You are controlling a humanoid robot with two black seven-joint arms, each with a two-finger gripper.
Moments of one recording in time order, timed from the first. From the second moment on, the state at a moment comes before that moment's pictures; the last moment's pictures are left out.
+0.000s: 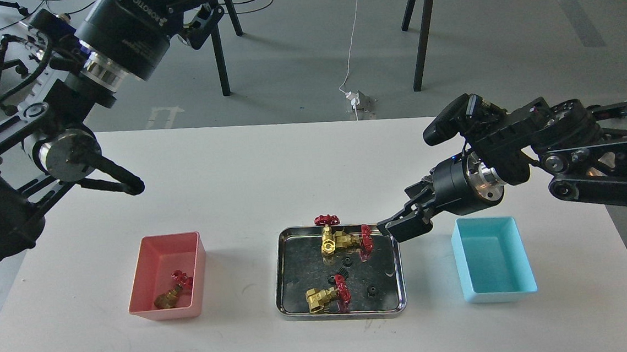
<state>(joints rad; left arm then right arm) -0.92 0.59 -0.57 -1.41 0.21 -0.16 -0.49 1.51 -0.63 -0.42 1.58 -1.42 0.41 0.14</state>
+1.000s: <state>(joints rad) -0.76 0.50 -0.63 -1.41 0.22 -0.16 -0.49 1.36 -0.16 -0.62 1.26 -1.58 0.33 0.15</state>
